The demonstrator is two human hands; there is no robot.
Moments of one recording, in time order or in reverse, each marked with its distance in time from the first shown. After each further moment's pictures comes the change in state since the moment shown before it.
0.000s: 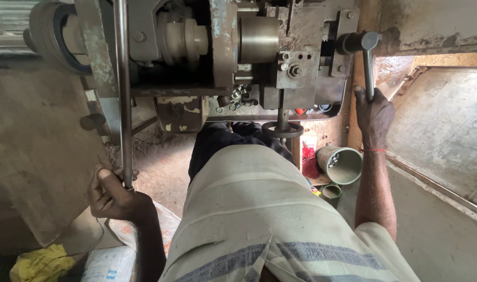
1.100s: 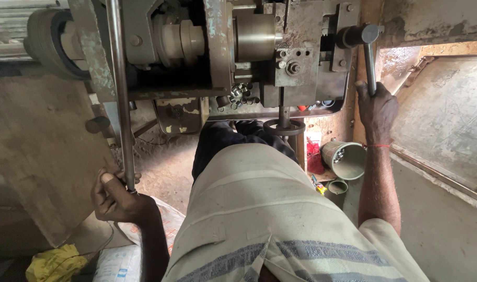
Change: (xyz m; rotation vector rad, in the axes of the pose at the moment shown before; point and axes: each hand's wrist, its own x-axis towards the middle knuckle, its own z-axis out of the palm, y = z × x) left_hand 0.001 -0.003 -0.003 0.067 -0.036 0.068; right_hand 0.000 0.003 0.001 0.024 -0.057 0.044
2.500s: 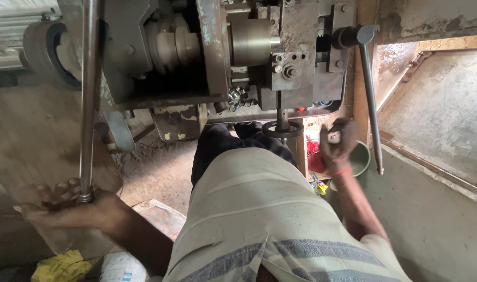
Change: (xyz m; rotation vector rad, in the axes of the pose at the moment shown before) left_hand 0.086 -0.103 -0.060 -0.486 0.363 -0.177; right_hand -0.112 -0.034 0.034 0.456 0.283 -0.462
